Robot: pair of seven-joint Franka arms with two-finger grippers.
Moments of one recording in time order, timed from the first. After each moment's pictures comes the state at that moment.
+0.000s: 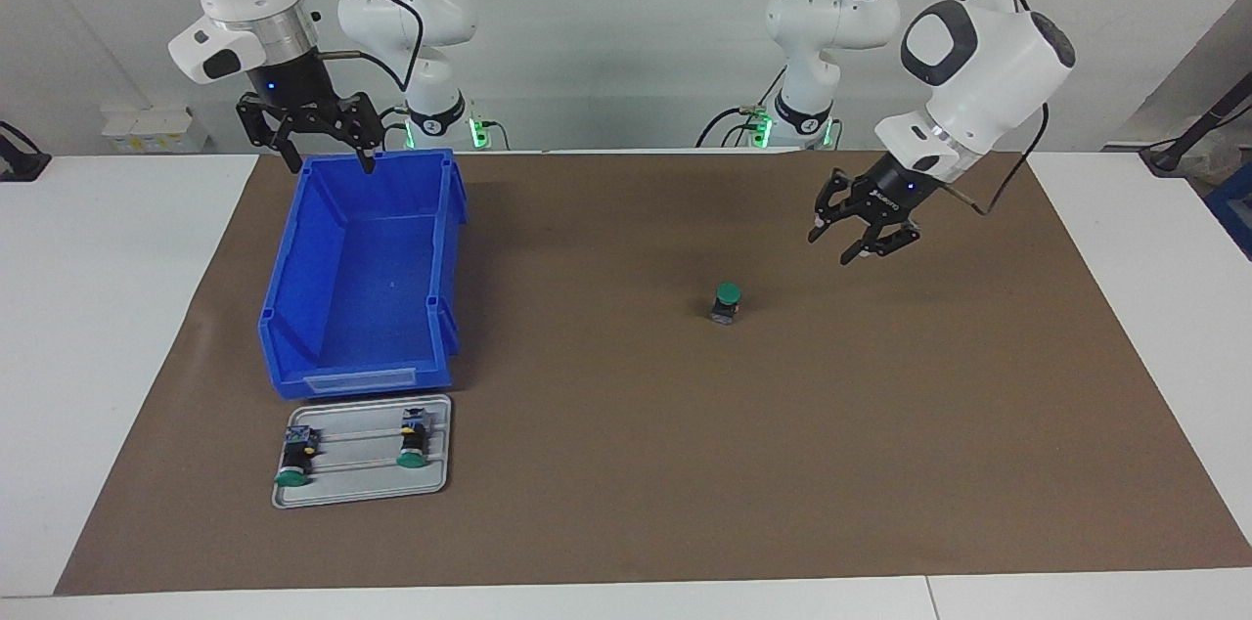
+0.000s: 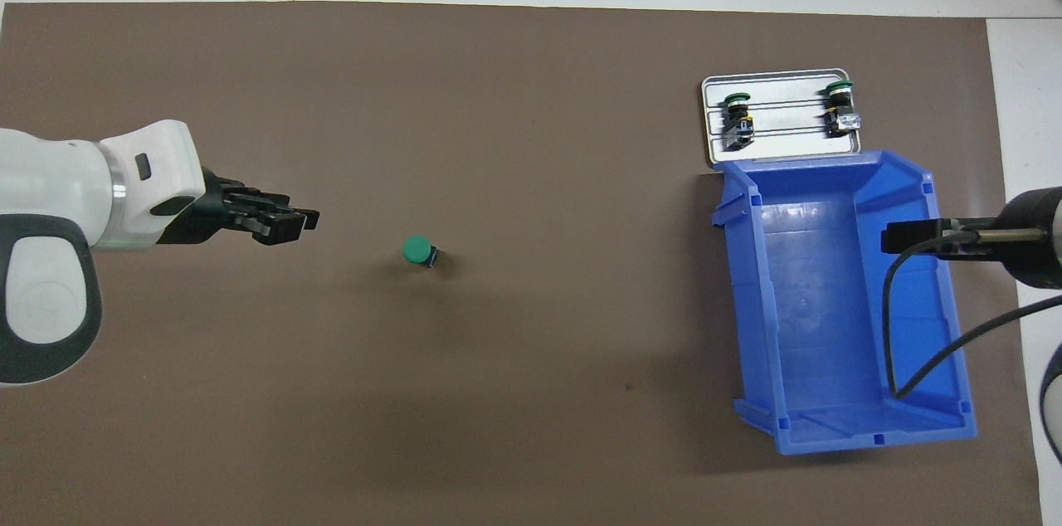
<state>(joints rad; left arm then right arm) -0.22 -0.08 0.02 -2.01 -0.43 2.08 0.45 0.01 -0.23 0.02 -1.88 0.01 1.75 0.09</state>
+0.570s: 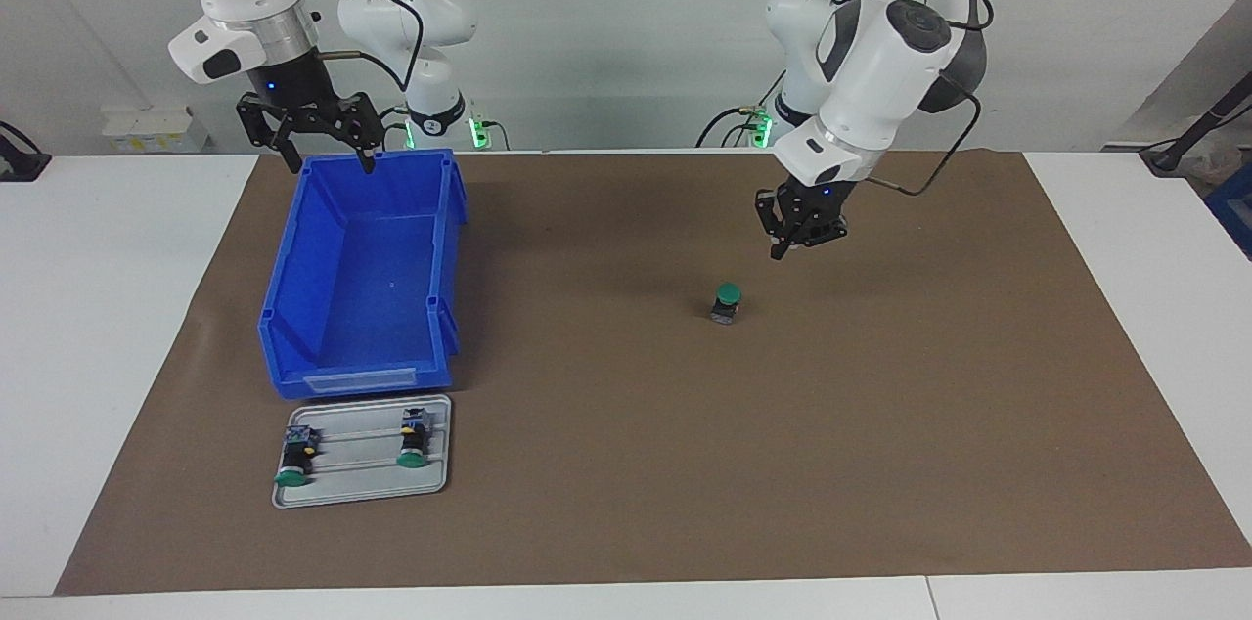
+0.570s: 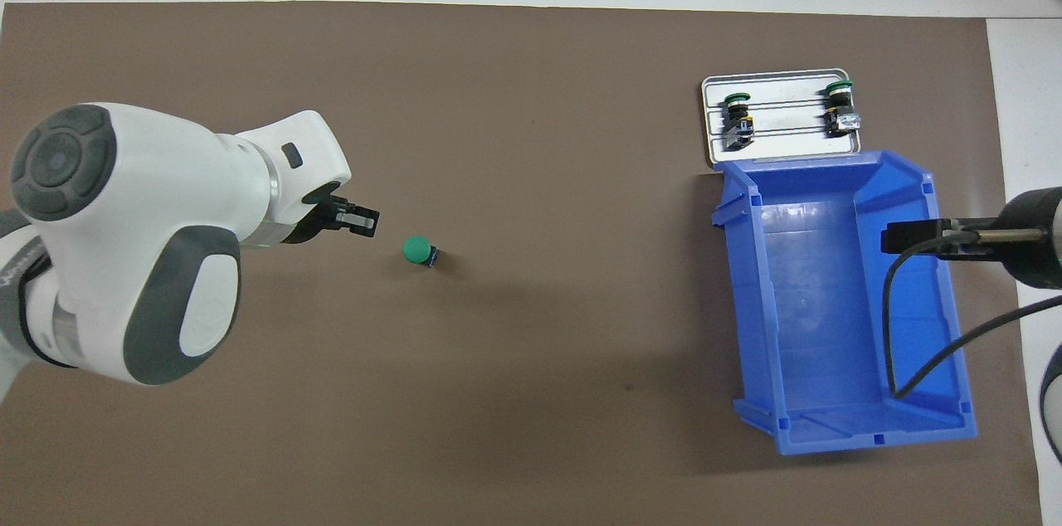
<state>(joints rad) -0.40 0.01 0.02 -1.93 -0.16 2.07 0.04 0.01 -0.23 0.02 -1.88 0.01 1.75 0.09</state>
